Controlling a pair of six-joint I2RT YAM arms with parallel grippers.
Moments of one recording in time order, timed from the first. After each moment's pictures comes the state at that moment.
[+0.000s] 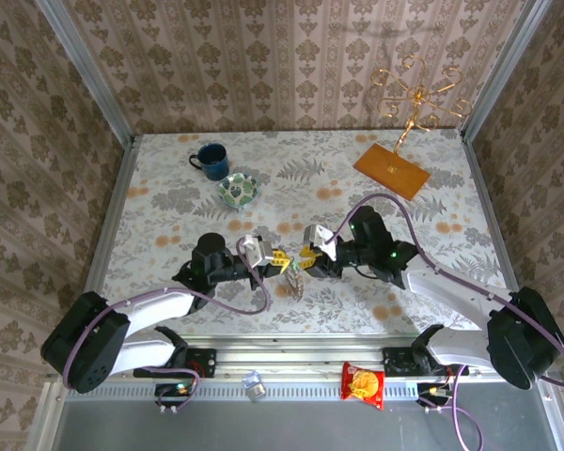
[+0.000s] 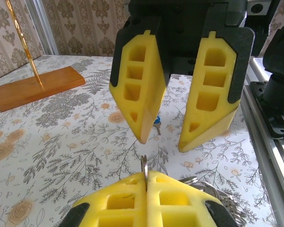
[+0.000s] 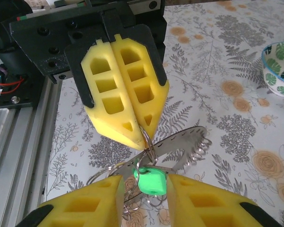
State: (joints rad) left arm -0.69 1.20 0.34 0.66 0.73 0.20; right arm 0.61 1.23 0.70 -0.07 -0.65 -0.42
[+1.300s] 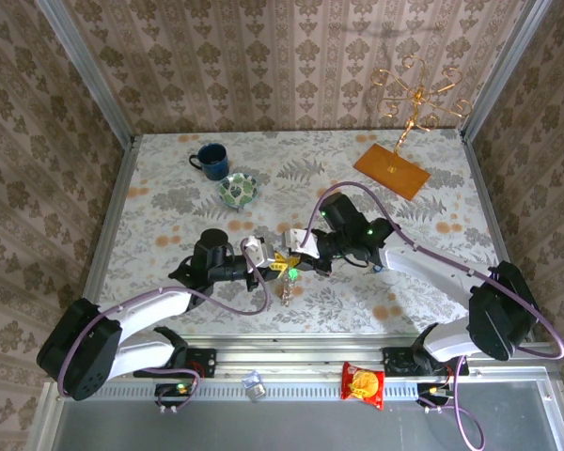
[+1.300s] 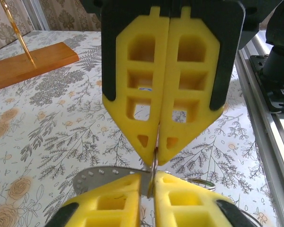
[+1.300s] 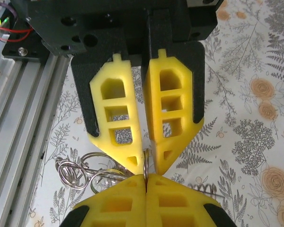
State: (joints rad) left arm -0.67 1.16 0.39 0.41 0.73 0.31; right arm 0.70 1.41 0.99 -0.44 -0.57 -0.71
